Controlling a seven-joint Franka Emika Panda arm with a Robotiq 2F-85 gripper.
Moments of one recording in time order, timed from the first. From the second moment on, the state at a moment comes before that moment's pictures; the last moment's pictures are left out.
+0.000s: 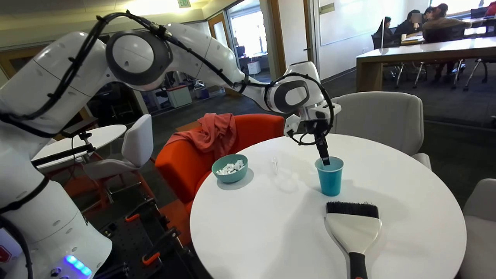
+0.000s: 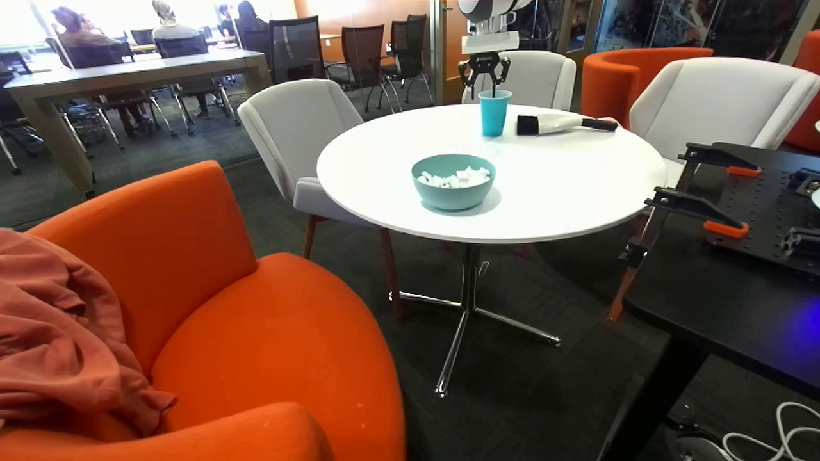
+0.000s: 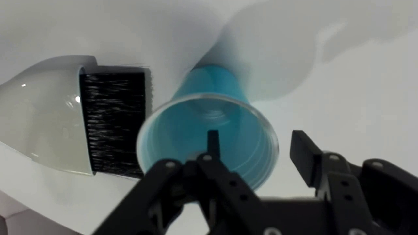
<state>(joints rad) -0.15 1.03 -0.26 -1.23 0.09 2.37 0.60</state>
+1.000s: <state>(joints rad) -0.11 0.55 -0.11 -1.87 0.08 2.36 0.06</state>
